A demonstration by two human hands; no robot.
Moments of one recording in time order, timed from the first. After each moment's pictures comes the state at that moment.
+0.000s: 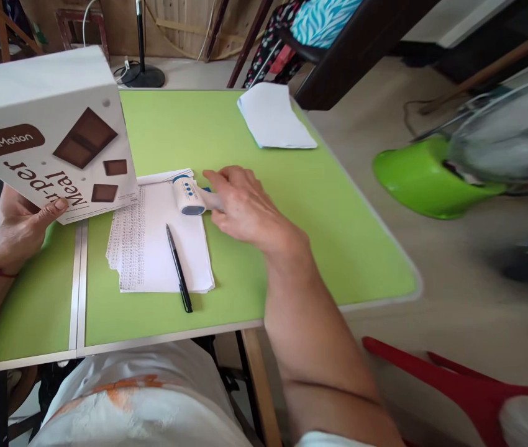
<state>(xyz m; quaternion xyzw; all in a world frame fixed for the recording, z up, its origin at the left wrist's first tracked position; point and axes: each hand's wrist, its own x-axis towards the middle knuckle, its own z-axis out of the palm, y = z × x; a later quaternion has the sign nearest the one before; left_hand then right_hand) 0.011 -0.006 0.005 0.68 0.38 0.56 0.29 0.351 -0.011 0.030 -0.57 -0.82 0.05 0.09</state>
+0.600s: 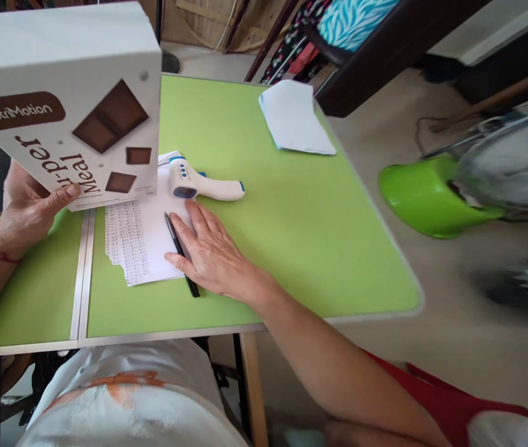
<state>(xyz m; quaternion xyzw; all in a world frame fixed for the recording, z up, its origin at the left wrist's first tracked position) 0.016 -0.014 0.010 0.68 0.42 0.53 0.29 0.312 -0.061 -0.011 -0.46 -0.88 0.09 0.03</state>
